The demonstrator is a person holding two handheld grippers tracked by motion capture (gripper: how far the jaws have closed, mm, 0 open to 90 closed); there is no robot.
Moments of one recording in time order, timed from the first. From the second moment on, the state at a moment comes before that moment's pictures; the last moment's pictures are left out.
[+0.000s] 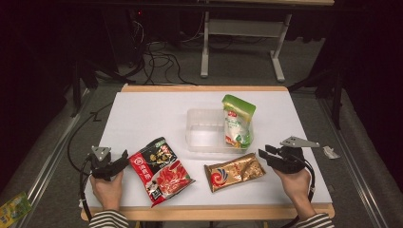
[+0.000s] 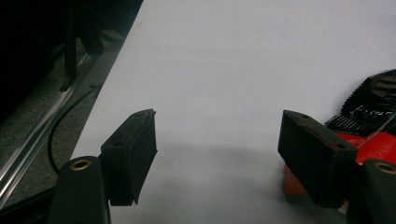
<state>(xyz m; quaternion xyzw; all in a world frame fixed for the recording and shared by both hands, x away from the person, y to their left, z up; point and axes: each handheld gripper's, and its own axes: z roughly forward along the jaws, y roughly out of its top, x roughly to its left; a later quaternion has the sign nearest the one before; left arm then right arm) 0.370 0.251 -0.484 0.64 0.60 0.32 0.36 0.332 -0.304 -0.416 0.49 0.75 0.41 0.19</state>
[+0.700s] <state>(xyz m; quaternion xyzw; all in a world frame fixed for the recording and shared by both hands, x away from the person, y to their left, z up) 0.370 0.251 -0.484 0.64 0.60 0.33 0.36 0.309 -0.319 -0.438 0.51 0.74 0.41 0.18</state>
